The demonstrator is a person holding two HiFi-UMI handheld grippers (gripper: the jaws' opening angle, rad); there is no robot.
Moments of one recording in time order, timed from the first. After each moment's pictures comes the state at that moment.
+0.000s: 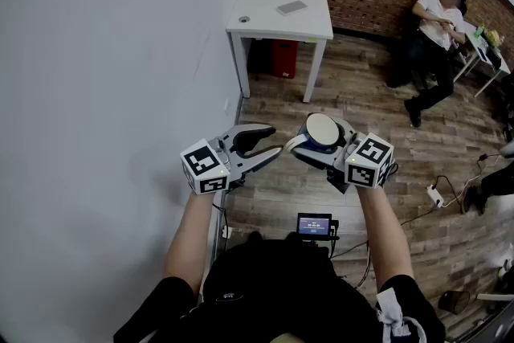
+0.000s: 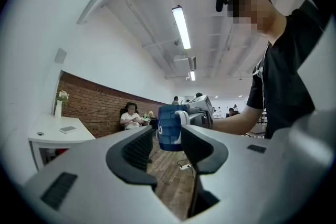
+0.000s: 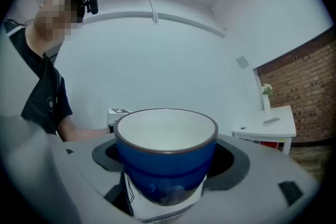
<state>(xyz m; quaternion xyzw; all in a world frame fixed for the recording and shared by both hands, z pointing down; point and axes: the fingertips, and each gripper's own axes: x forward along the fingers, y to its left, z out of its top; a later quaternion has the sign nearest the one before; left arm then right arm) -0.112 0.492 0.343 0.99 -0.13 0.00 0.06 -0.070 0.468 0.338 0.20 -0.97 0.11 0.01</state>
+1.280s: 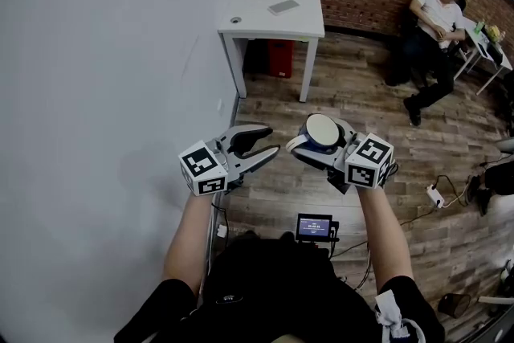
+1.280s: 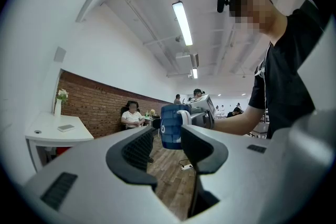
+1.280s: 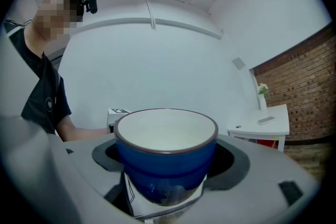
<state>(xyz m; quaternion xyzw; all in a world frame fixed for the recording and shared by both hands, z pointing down) -0.059 0.492 0.350 0.99 -0.15 0.01 0.06 -0.008 0.471 0.345 0.20 -0.97 0.12 0.00</state>
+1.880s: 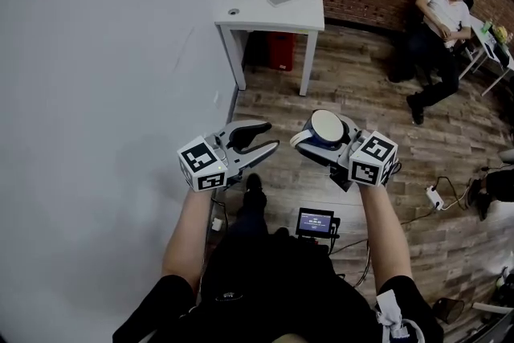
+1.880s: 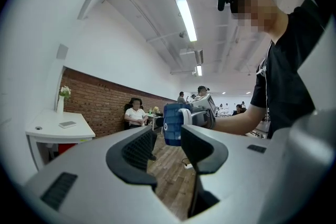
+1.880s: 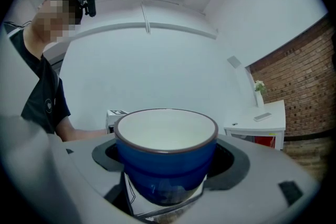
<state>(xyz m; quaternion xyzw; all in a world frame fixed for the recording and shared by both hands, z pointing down) -0.026 0.470 0.370 0.98 -0.17 0.03 0.07 0.034 0.447 0.365 0.20 -0.97 0.14 0.00</state>
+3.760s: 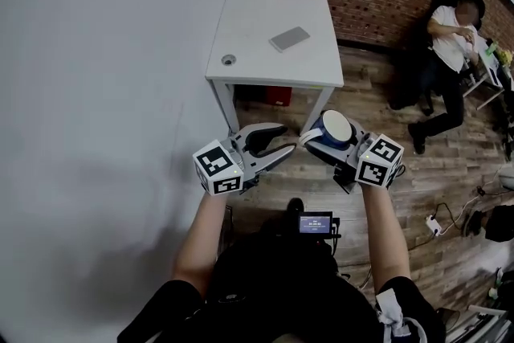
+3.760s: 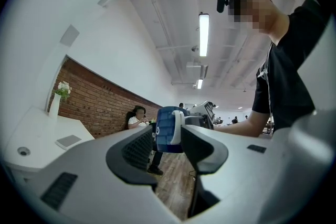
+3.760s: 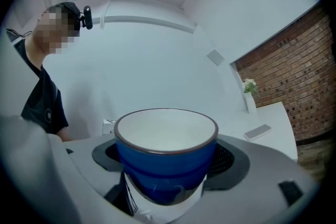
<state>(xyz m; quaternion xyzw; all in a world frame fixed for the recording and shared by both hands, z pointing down) -0.084 0.092 0.366 0.99 -0.11 -0.04 0.09 -0.034 0.063 0.361 0.26 -0.95 0.17 -0.02</state>
